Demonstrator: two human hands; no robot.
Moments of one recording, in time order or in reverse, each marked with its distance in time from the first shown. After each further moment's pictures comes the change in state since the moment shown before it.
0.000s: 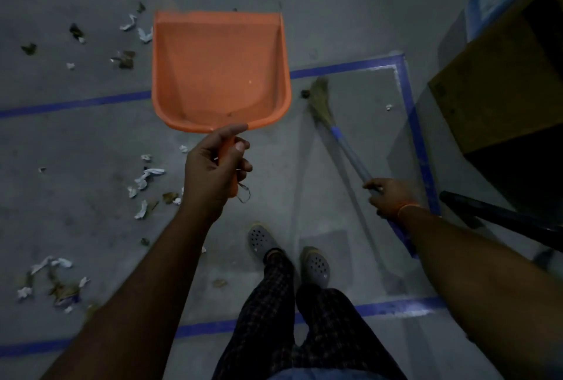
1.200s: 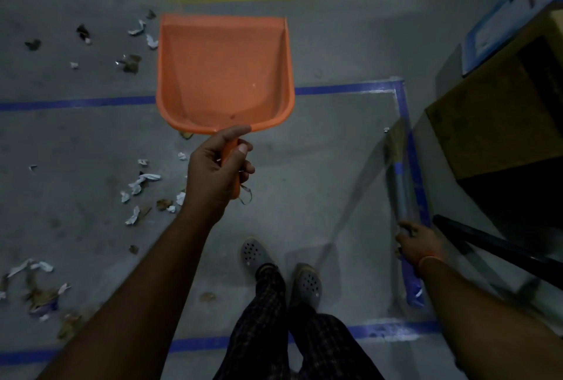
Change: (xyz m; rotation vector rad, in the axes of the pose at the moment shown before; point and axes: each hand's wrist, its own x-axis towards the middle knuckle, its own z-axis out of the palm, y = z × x) left_hand 0.022 0.004 -0.012 -0.068 0.035 0.019; right_hand -0.041 0.044 0.000 0.264 0.293 0.305
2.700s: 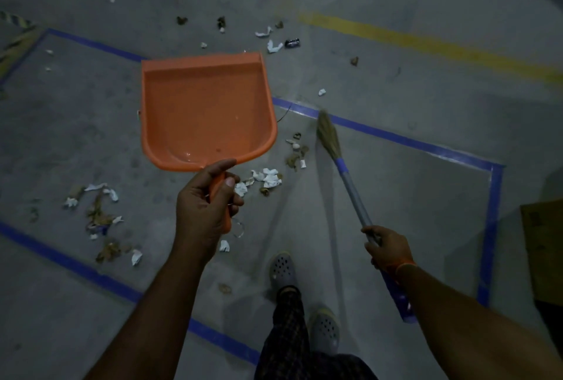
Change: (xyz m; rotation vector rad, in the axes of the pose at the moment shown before) left_hand -0.089 -0.013 -0.143 -0.125 0.571 -0.003; right_hand -0.031 -0.152 0.155 -0.393 -0.435 -0.624
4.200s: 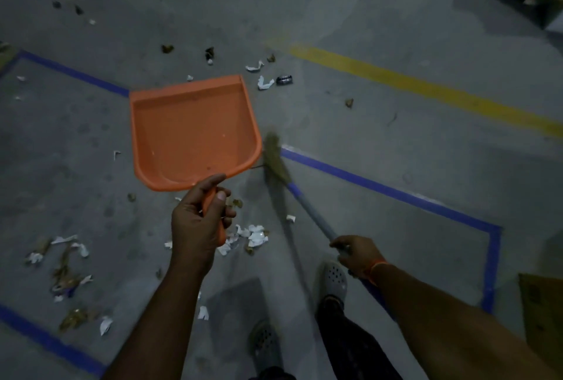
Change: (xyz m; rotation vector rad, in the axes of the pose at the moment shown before) left_hand 0.250 0.033 0.105 -0.024 0.093 -0.056; right_hand 0.224 -0.175 -0.079 -0.276 -0.291 -0.154
